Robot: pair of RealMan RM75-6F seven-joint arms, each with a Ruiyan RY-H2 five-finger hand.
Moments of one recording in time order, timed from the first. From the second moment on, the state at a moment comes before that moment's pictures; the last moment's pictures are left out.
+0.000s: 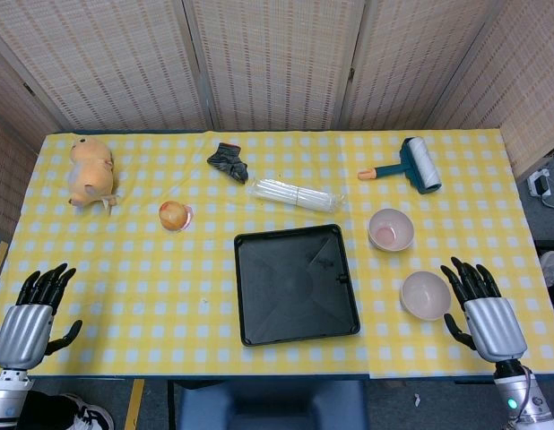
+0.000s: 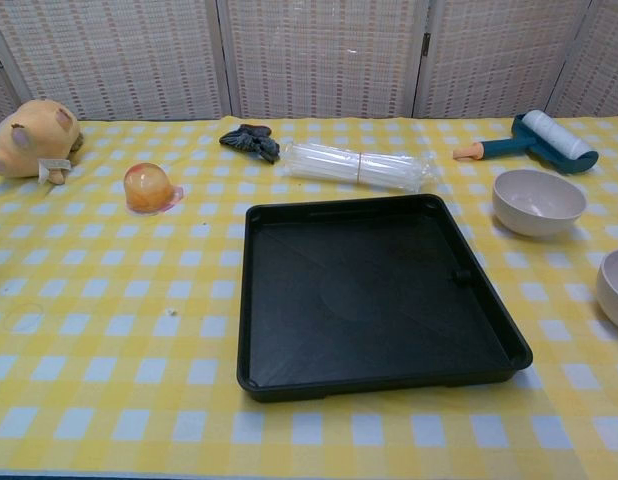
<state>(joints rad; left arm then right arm) -0.12 -1.13 -0.02 -1.70 1.52 1.46 0.14 0.10 -1.14 0.00 -1.70 -1.55 1.42 -0.16</state>
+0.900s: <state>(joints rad) -0.12 -1.12 -0.02 -1.70 1.55 1.46 0.11 0.09 -1.16 -0.06 -1.62 -1.55 1.34 -0.26</state>
